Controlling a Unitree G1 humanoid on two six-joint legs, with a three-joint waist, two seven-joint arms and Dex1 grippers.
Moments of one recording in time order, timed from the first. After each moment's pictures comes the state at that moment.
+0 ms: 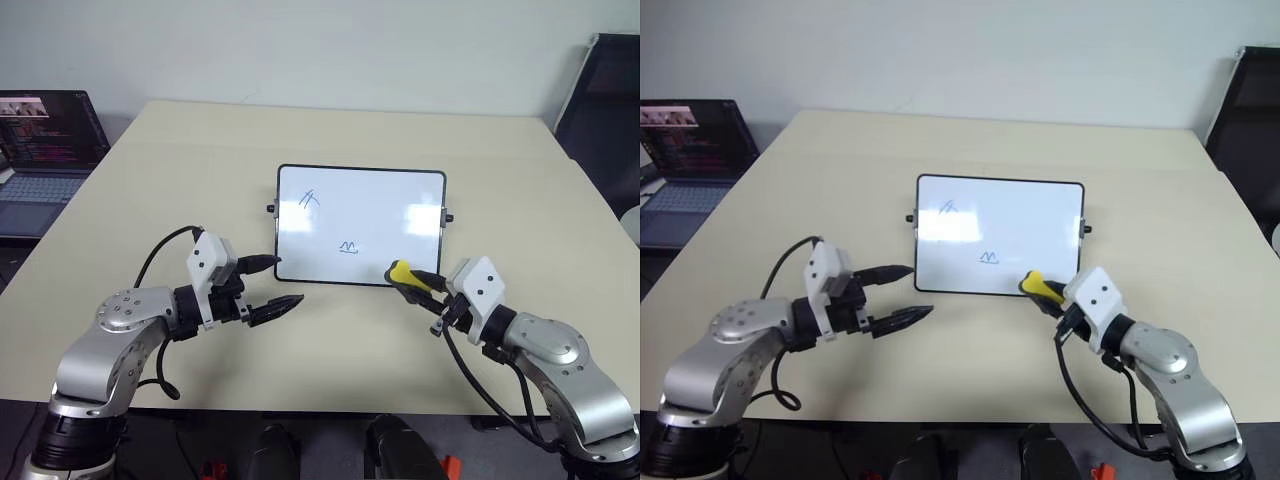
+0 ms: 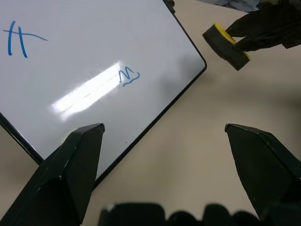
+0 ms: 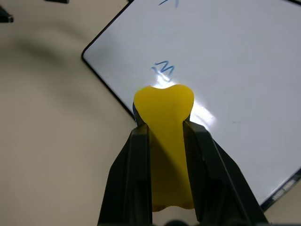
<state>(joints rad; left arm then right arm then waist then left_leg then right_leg) -0.15 0.71 0.12 -0.37 -0.53 0.55 -0.91 -0.05 -0.54 0.08 -0.65 0.20 0.59 0.61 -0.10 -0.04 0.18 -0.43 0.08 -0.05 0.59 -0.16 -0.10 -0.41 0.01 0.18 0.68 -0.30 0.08</state>
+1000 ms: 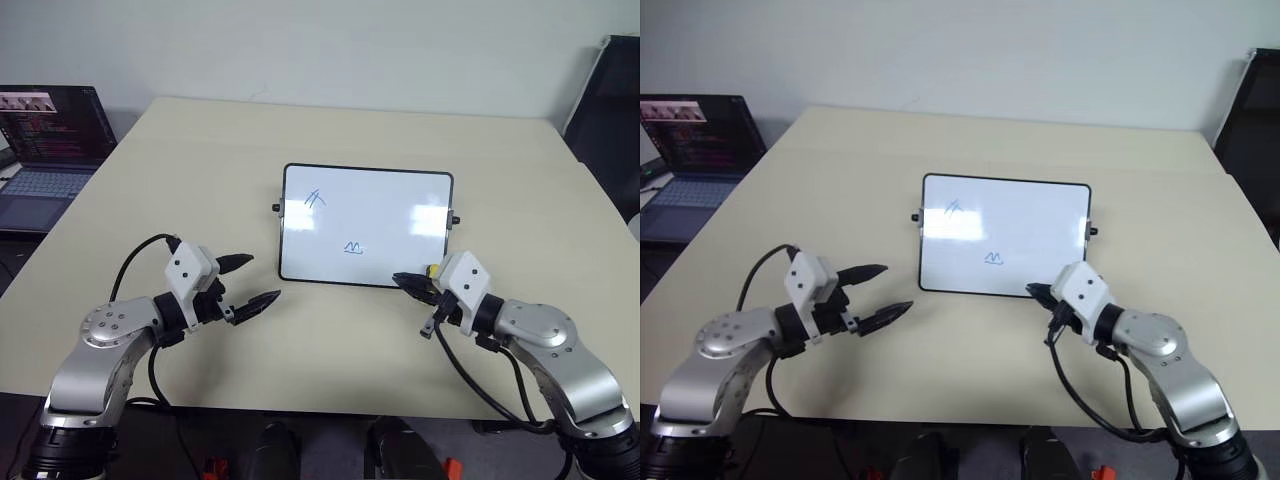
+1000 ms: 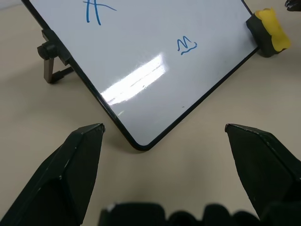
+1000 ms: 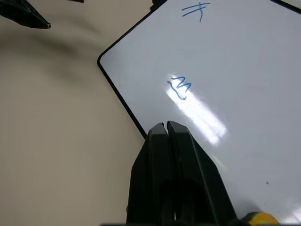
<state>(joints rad) -0.11 0.72 0.14 -0.22 -0.42 0.33 -0.89 -0.10 -0.59 0.01 -0.63 0.26 0.61 0.64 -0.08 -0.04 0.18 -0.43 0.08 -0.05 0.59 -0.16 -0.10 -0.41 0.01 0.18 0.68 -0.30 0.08</state>
